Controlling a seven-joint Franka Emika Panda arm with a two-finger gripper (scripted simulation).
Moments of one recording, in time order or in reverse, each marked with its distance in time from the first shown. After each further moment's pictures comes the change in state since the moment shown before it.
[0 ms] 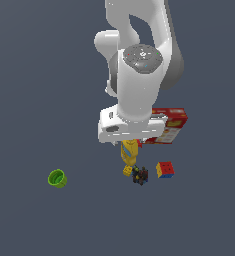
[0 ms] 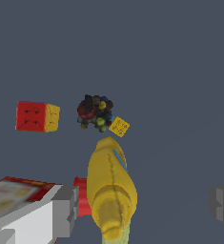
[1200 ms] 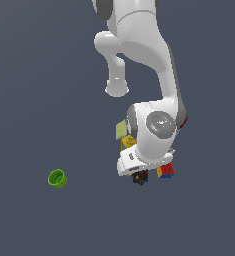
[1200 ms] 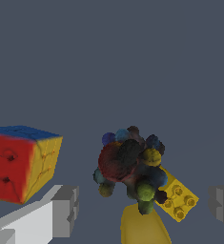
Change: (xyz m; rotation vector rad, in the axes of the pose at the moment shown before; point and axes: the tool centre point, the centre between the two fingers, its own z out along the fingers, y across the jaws) arm 0.061 -0.053 0.125 0.004 0.030 -0.119
